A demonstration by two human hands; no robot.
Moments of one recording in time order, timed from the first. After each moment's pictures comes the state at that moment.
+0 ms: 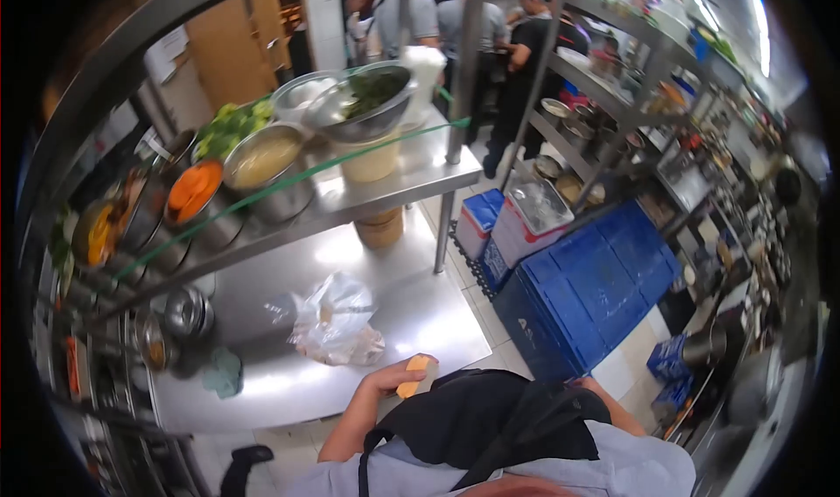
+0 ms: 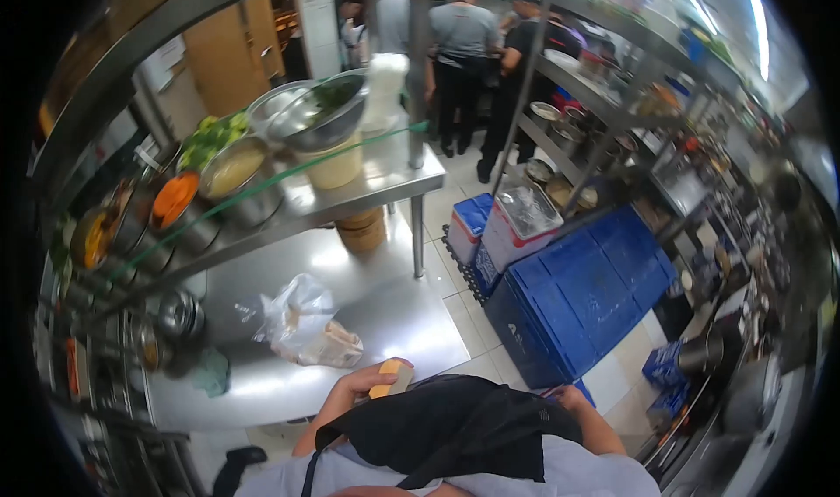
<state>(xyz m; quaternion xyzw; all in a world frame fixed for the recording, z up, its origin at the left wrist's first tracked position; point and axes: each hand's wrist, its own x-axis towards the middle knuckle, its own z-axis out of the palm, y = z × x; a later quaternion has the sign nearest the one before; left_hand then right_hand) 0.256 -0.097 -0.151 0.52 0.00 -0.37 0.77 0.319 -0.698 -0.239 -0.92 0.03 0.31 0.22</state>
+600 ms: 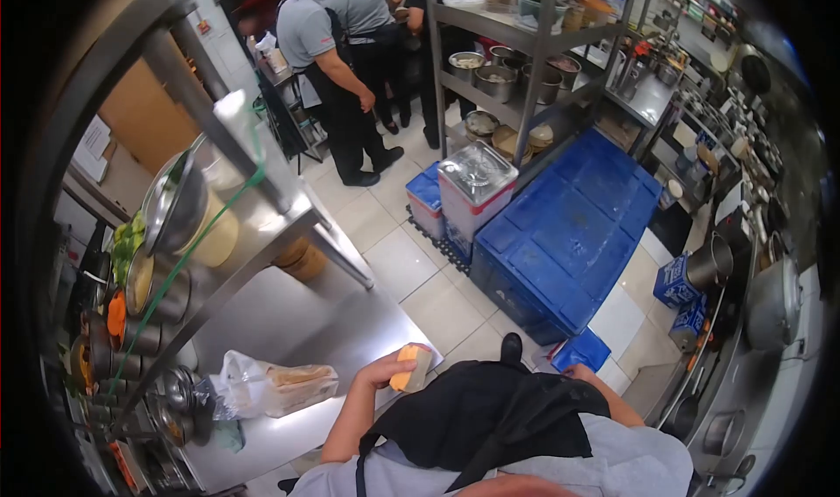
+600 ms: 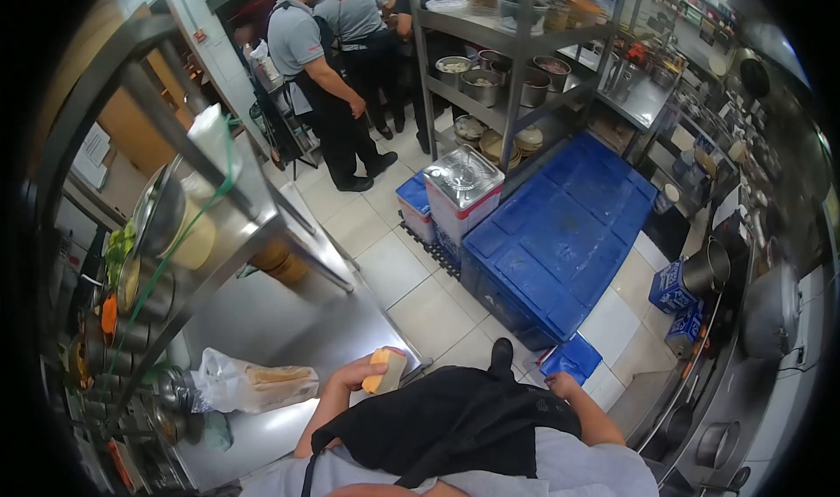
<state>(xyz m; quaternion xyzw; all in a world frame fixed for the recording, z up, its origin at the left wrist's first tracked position) 0.364 -0.189 -0.143 0.53 0.00 -0.45 0.72 0.278 -0.759 -0.288 -0.90 0.06 0.34 0.27</state>
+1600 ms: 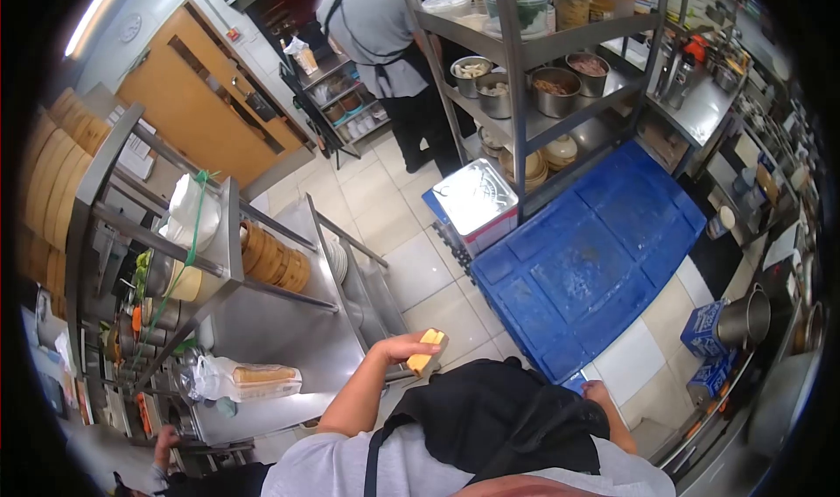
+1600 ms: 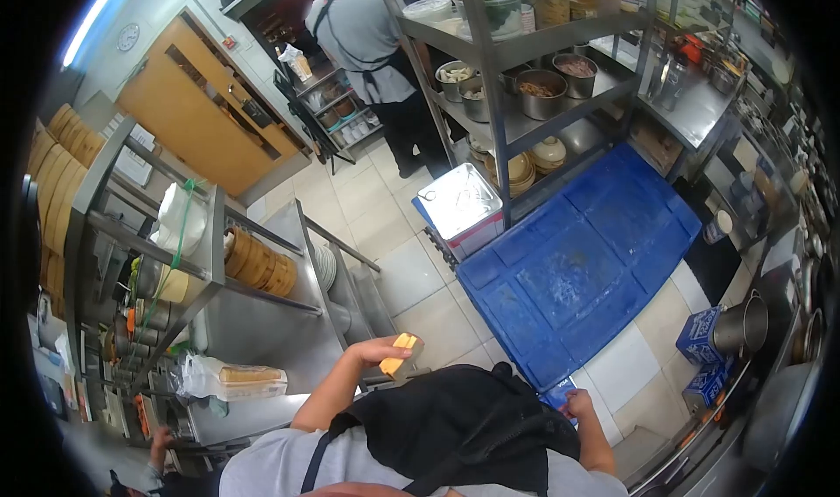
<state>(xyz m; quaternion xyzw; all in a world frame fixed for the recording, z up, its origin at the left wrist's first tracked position) 0.522 -0.393 -0.131 0.63 0.08 -0.49 0.60 0.419 -0.954 -0.318 -0.76 0.27 0.38 0.45</state>
